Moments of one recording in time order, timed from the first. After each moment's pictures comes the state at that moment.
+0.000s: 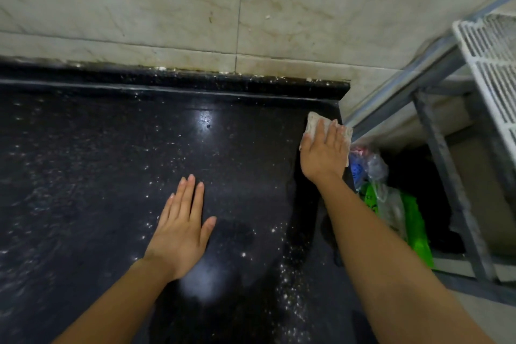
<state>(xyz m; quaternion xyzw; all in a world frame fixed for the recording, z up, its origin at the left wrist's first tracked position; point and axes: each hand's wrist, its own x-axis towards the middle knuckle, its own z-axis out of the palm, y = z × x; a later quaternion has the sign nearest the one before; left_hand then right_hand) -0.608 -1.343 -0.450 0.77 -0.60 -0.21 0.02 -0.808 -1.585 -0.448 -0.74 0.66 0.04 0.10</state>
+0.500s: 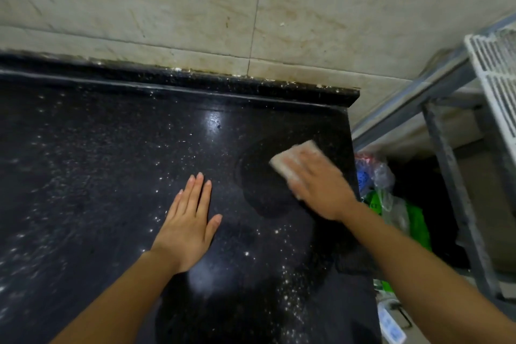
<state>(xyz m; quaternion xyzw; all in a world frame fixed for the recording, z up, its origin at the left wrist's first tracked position) -0.608 -1.345 -0.446 0.77 -0.60 -0.23 0.03 -0.844 -1.559 -0.438 -0.97 0.24 0.06 0.03</state>
